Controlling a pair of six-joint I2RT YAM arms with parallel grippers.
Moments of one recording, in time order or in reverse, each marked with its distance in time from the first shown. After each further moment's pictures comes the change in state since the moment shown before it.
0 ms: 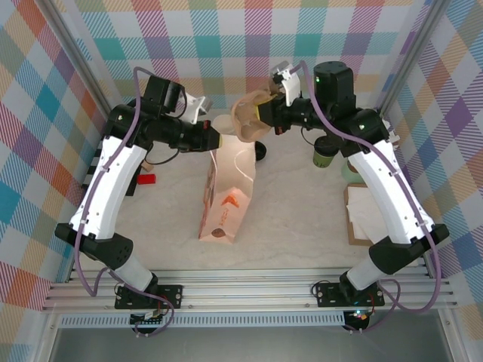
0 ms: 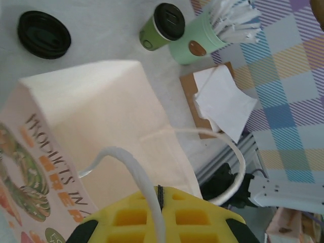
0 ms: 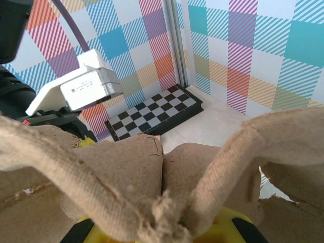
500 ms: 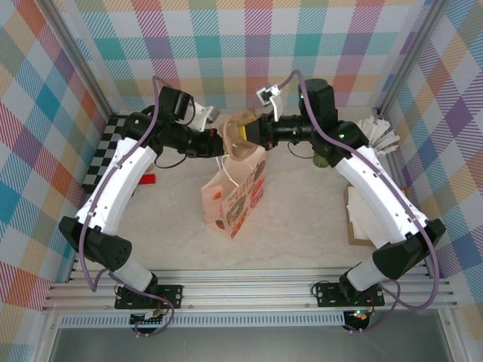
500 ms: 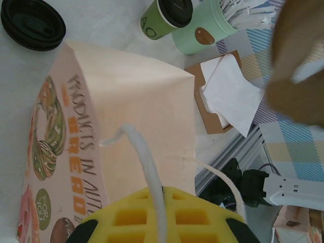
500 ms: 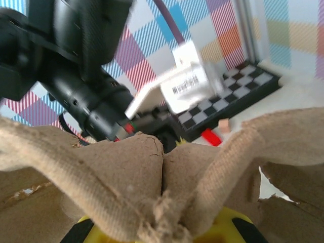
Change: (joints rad) left arm 0.010 -0.023 -0.227 0.179 0.018 0.024; right arm 0.026 -0.025 -0.280 0.222 -0.257 0.213
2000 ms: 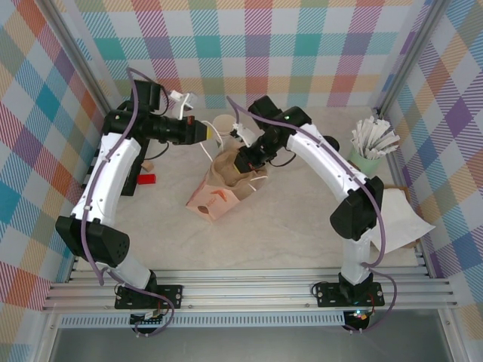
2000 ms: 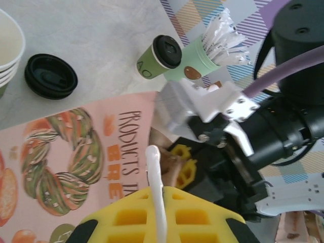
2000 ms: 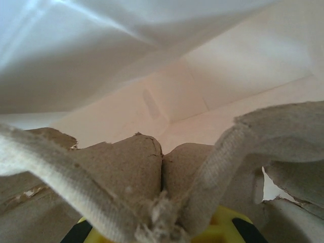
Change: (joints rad) left arm 0.208 0.021 -0.030 0.101 0.222 0.145; right arm 0.087 0.441 0.338 -0.696 0.236 -0.219
